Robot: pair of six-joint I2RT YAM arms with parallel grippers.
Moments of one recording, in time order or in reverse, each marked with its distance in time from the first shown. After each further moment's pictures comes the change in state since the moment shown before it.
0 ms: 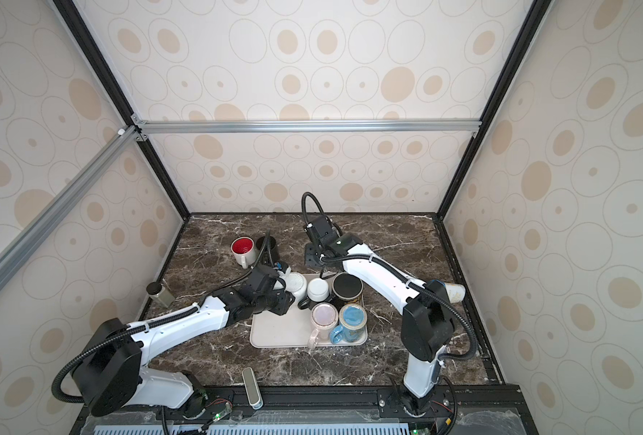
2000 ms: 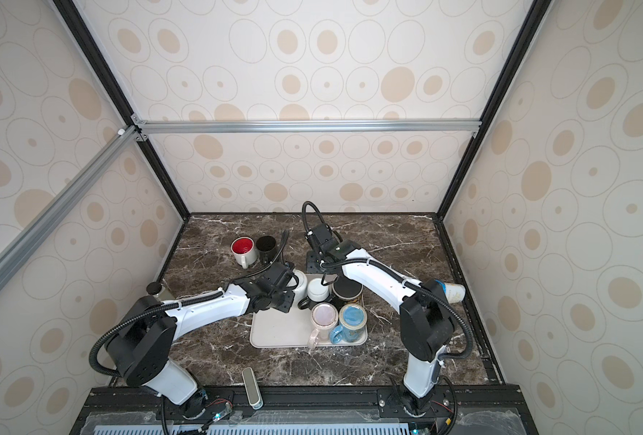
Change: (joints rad) left arm -0.010 0.198 0.135 -0.118 -0.132 -0.005; right arm 0.000 0.000 -0.088 0.047 -0.017 0.003
